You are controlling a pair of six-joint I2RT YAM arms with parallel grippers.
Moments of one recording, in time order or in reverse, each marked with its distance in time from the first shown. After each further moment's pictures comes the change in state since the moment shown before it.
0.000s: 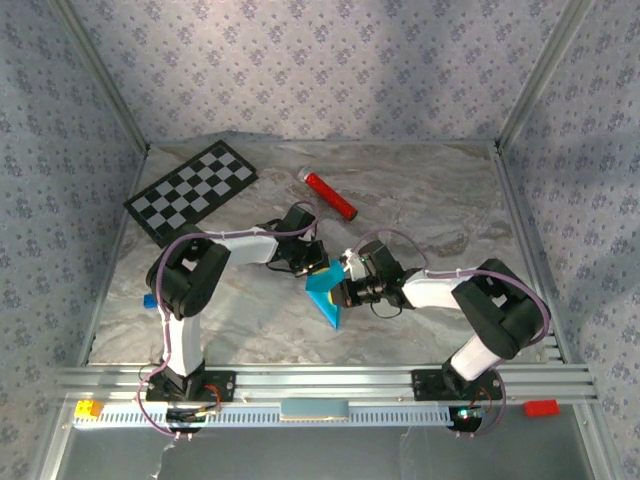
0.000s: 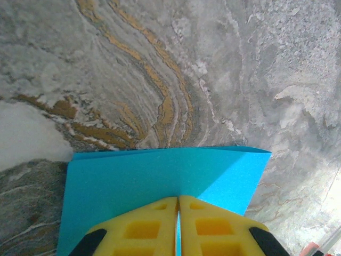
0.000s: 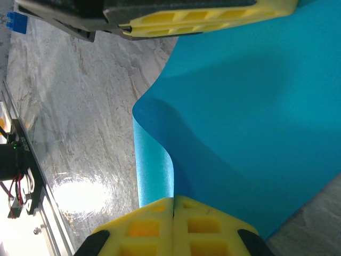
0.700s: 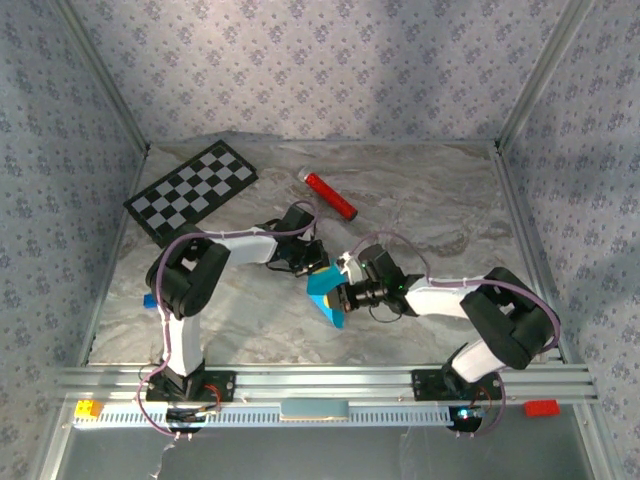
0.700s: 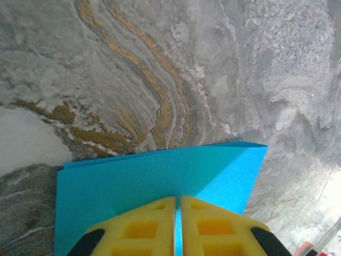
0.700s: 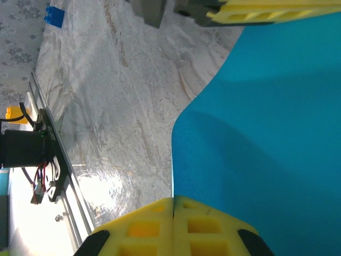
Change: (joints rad) left arm 0.006 0.000 -0.006 0.016 0.013 -0.007; right arm 0.041 -0.066 -0.045 0.069 -0.021 0.031
